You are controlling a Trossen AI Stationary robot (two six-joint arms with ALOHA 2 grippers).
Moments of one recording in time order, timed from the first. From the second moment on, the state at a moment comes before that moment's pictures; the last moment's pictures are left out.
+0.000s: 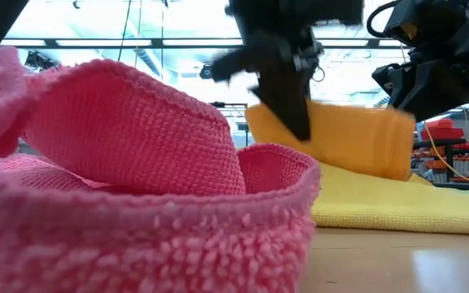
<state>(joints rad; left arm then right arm) -0.29 2.29 2.03 -0.95 -0.38 0.29 0.48 1.20 0.56 -0.26 0.43 0.17</state>
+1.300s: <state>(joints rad) -0.03 1.73 1.70 -1.56 0.37 0.11 0.48 1.20 0.56 -0.19 0.44 0.01</state>
